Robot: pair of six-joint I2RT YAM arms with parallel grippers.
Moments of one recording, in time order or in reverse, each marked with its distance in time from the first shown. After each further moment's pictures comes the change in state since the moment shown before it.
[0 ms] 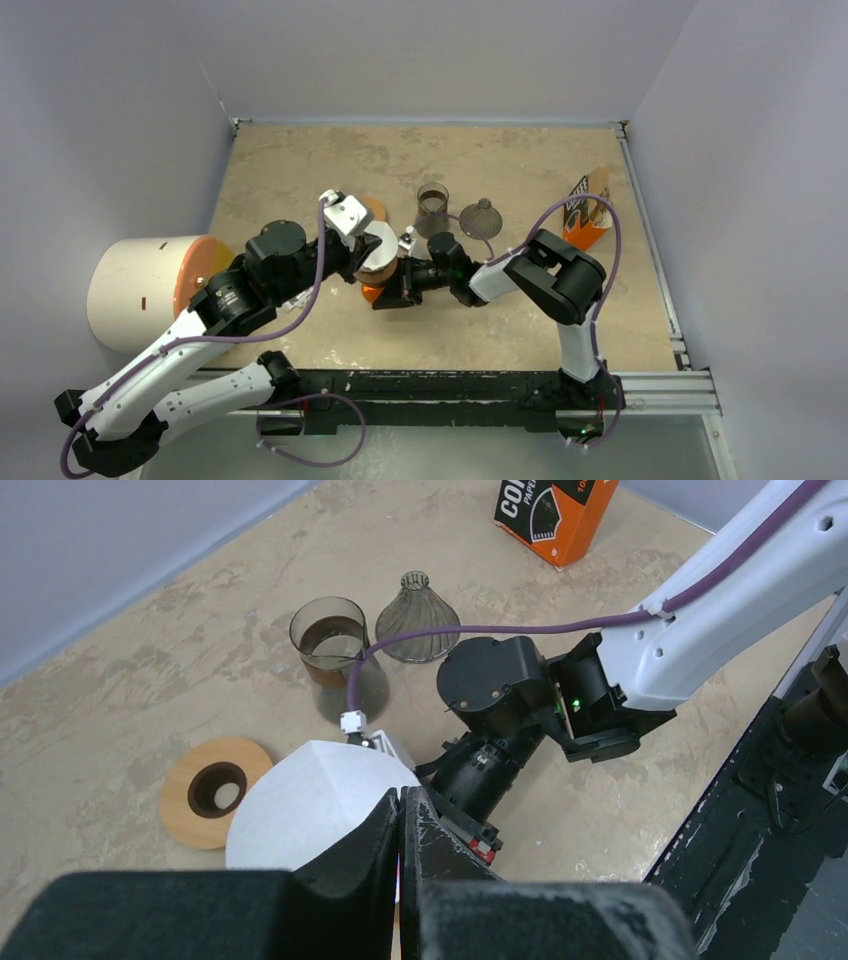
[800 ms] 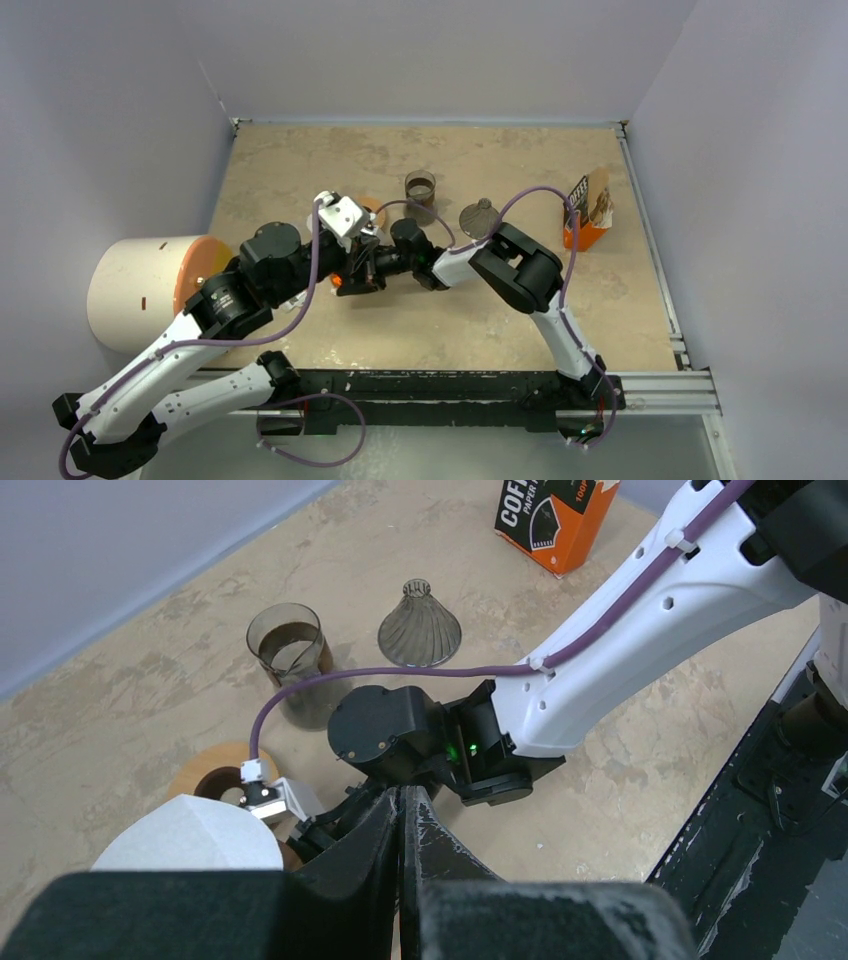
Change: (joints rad) left arm 0.000 -0.019 0.000 0.000 -0.001 0.006; right arm 0.054 0.258 0.399 -0.034 -0.032 0.040
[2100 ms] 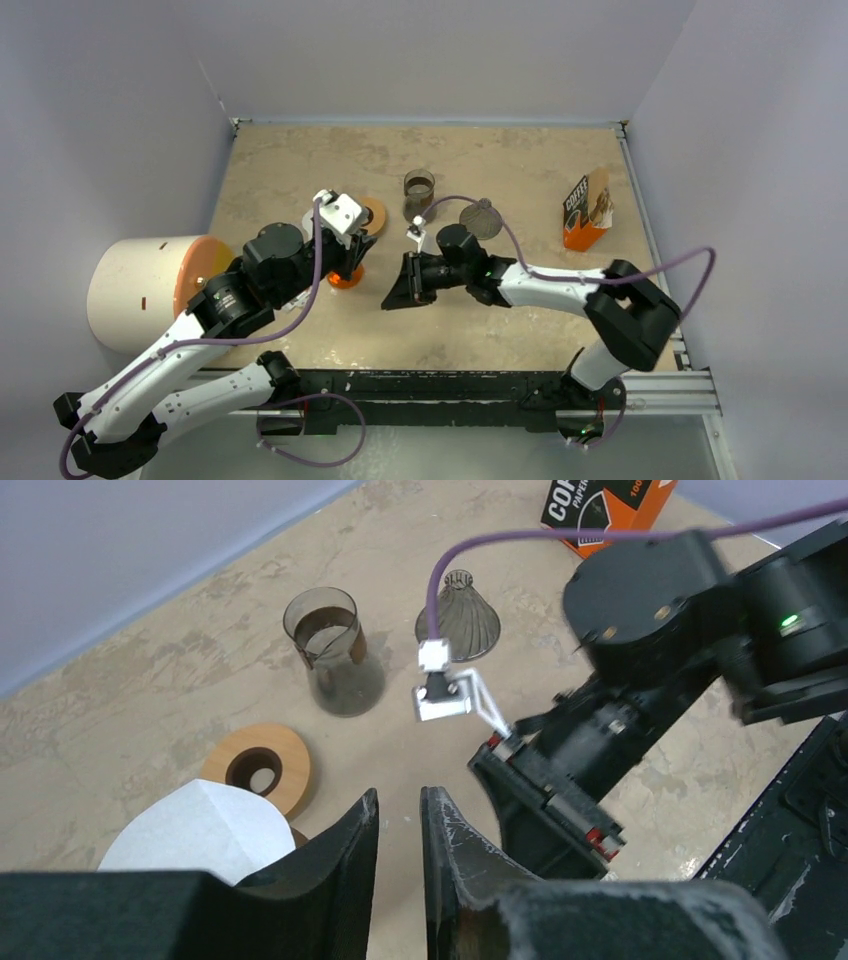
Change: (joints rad) left arm 0.000 0.000 -0.012 0.000 -0.082 -0.004; right arm -0.003 -0.620 -0.392 -0.408 0.154 -0.246
